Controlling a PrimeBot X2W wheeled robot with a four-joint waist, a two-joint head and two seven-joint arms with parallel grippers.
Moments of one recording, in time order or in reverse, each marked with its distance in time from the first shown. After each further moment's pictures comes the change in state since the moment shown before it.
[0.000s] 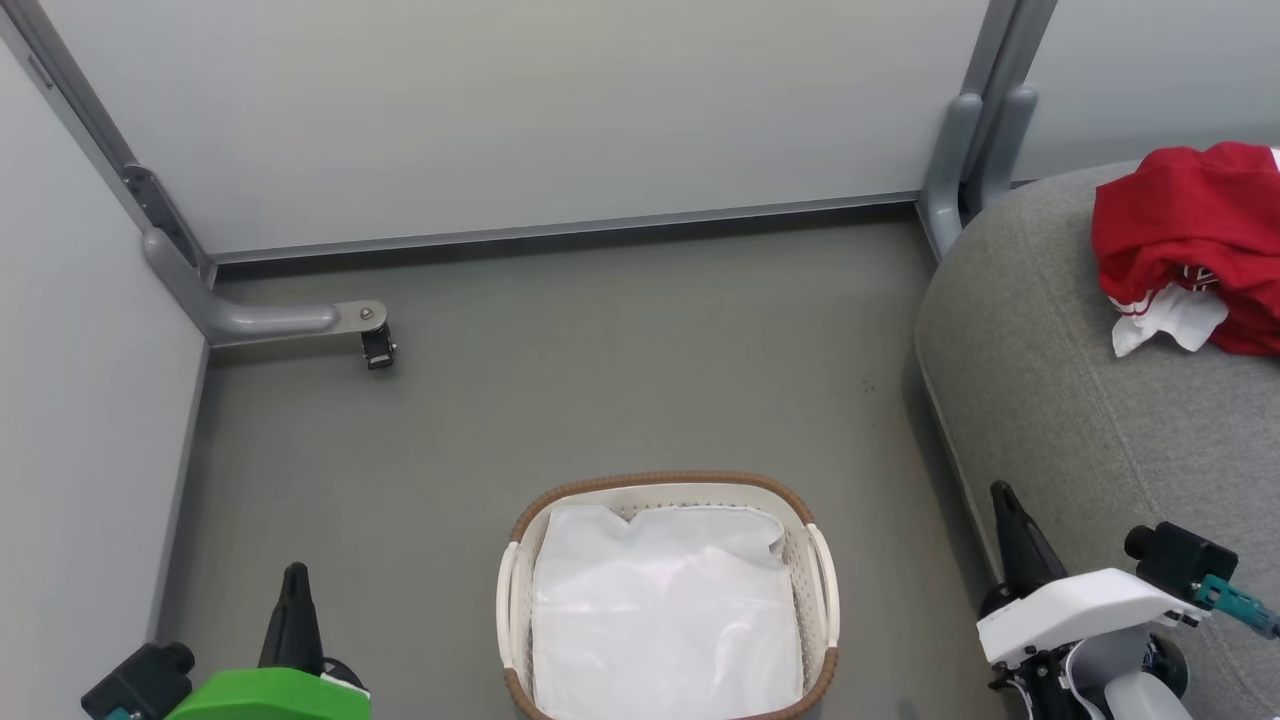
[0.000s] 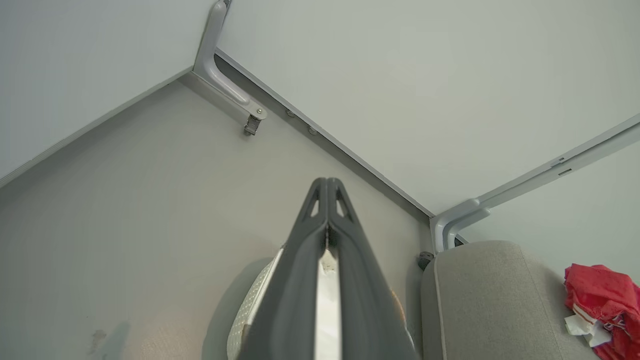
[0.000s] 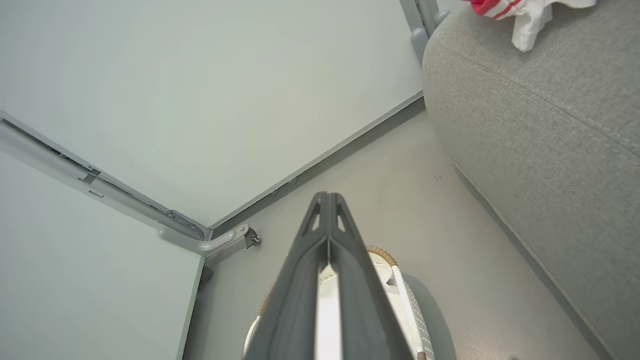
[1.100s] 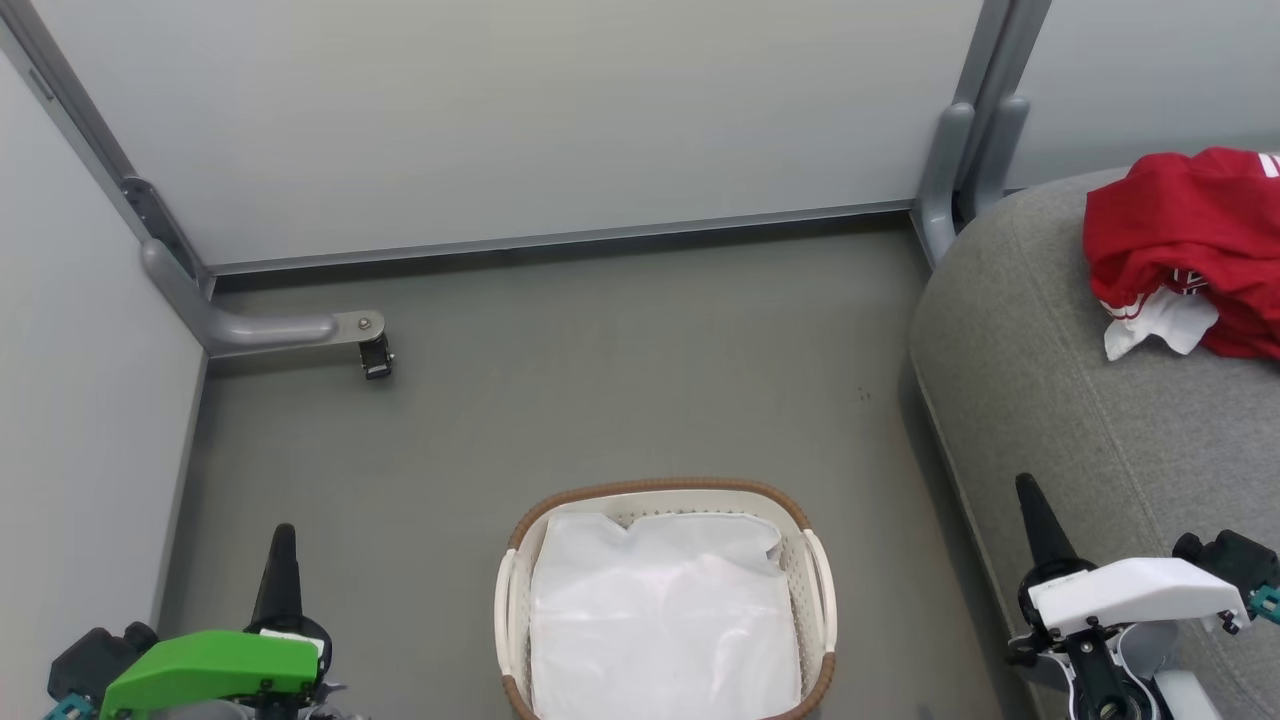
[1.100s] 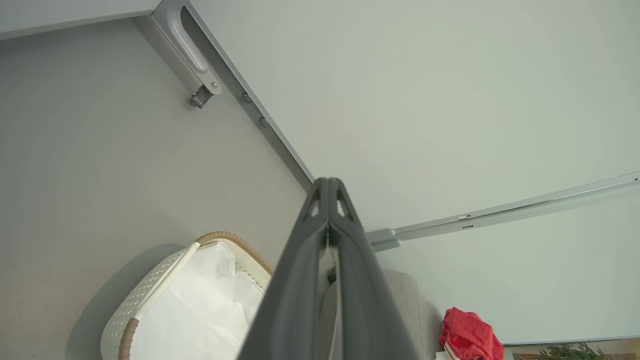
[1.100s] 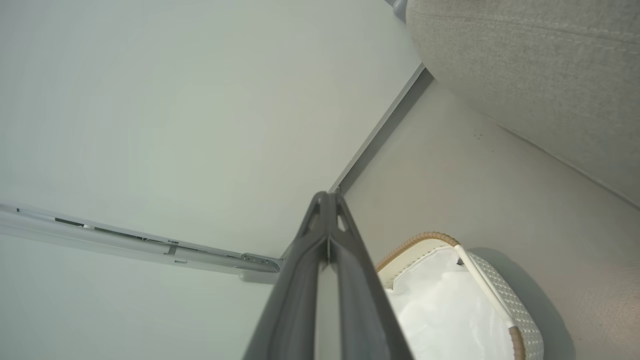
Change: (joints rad) left arm -0.057 0.000 0.045 -0.021 -0.366 -0.021 0.106; right arm -0.004 -0.005 -0.055 -0.033 0.409 0.000 0.107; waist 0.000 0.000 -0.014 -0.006
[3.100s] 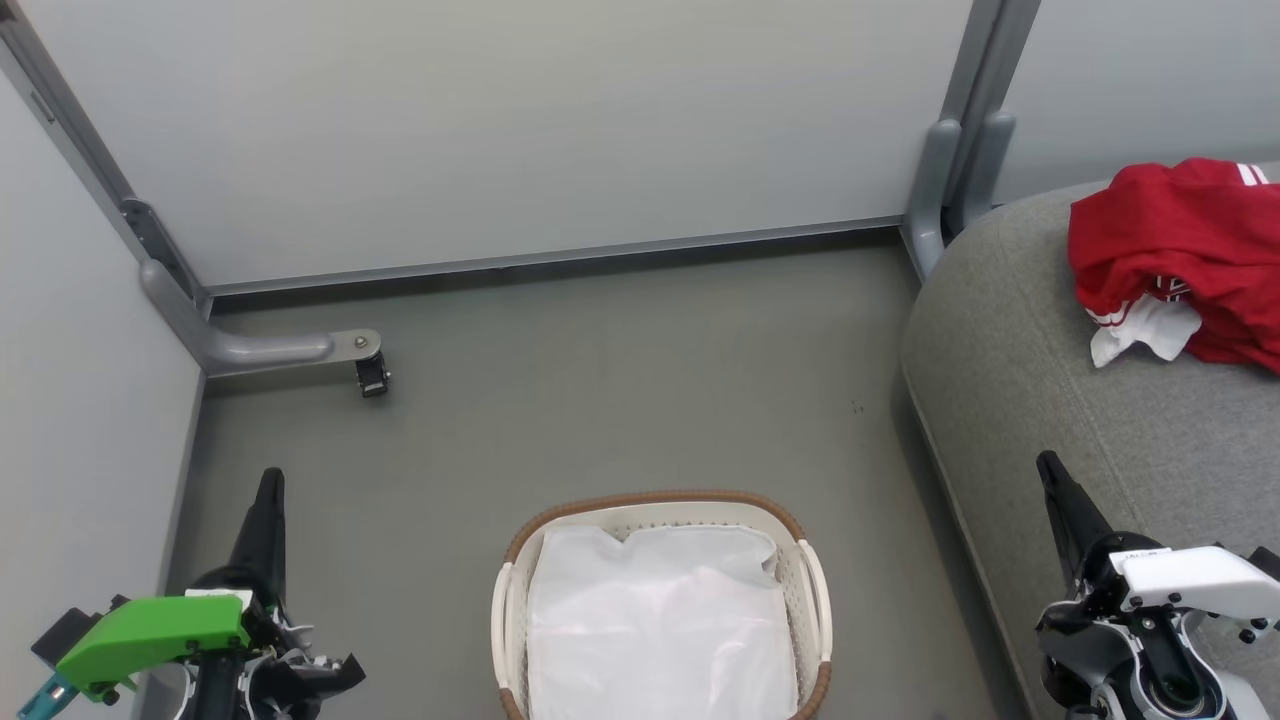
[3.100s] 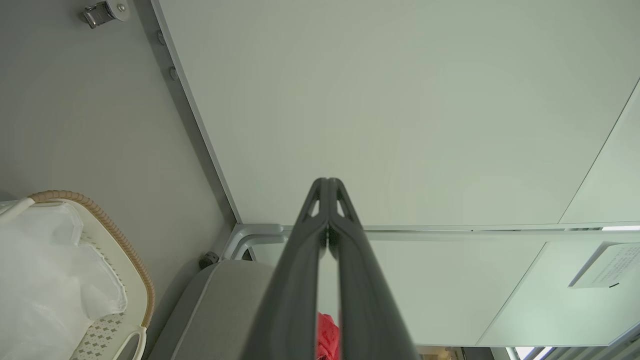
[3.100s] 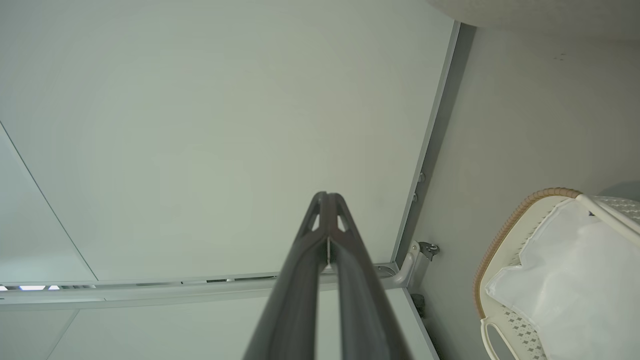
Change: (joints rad) left arm -0.066 0.000 0.051 -0.020 -0.442 -0.023 0.130; right arm -0.011 -0.002 -0.074 -0.039 0.489 0.000 0.132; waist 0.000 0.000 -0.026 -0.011
